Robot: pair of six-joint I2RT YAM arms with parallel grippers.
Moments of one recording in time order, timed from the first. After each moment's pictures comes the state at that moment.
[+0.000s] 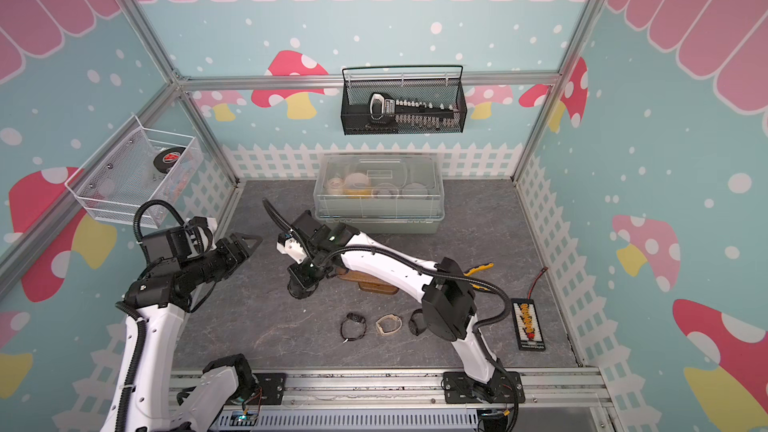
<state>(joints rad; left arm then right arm) 0.27 0.88 0.97 -0.77 0.59 -0.49 1.02 2.00 1.91 -0.85 -0.41 0.27</state>
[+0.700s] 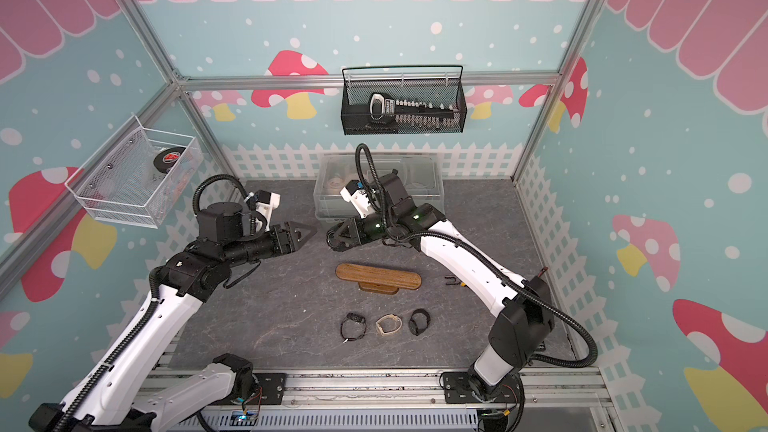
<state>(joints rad) -0.34 1.03 1.12 -0.59 0.46 -0.55 0.67 1.58 1.52 -0.57 -0.63 0.38</state>
